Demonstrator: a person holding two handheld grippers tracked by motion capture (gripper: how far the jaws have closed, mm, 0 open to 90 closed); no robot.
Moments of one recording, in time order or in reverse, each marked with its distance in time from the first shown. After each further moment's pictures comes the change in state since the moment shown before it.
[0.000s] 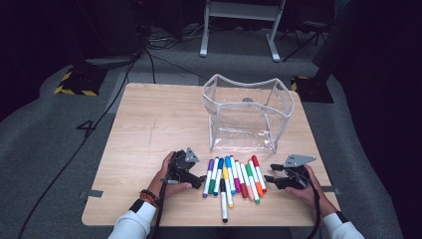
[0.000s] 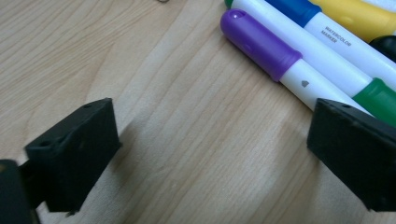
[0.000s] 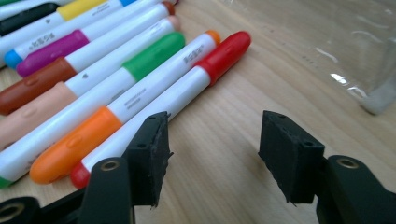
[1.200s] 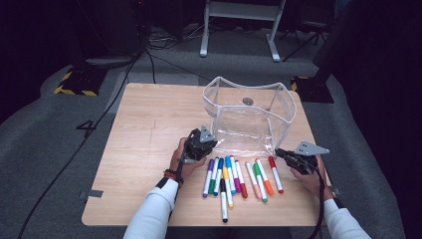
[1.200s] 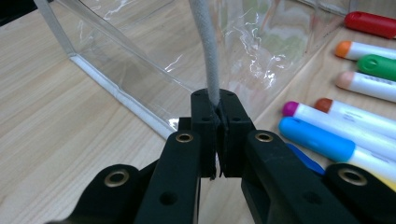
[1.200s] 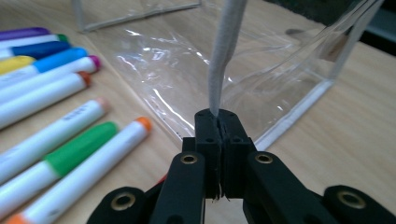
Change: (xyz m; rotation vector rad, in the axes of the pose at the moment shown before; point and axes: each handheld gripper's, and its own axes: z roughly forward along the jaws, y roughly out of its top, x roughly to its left) left arm 0.007 0.072 0.018 -0.188 0.053 0.060; right arm -0.035 0.013 -0.012 -0.190 -0.185 -0.056
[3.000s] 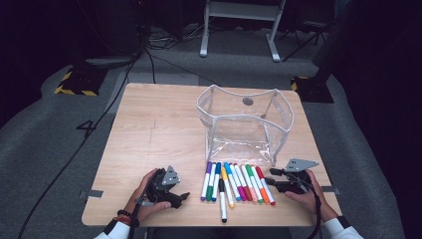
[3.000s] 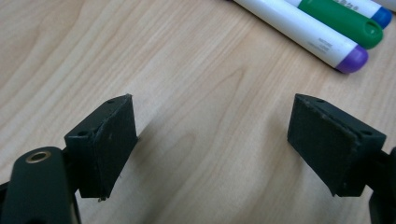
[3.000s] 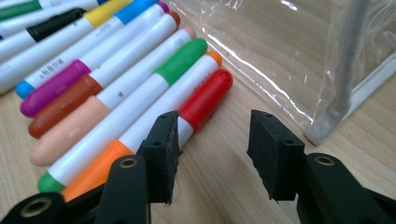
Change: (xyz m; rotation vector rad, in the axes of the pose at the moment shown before) left arm -0.027 -0.114 -0.097 0.183 -0.098 -0.003; right arm 0.055 -0.011 -0.008 0.182 0.187 0.058
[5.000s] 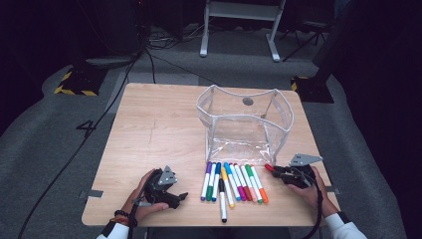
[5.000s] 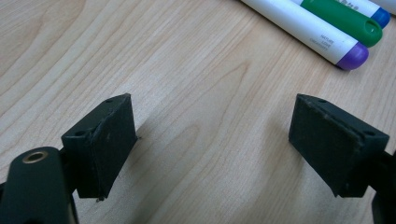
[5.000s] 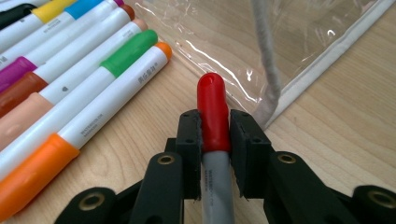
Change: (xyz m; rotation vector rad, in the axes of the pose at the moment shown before) left arm 0.004 -0.005 -0.001 -0.021 -0.008 -0.013; right arm -0.025 -0.005 -0.003 0.013 -0.049 0.039
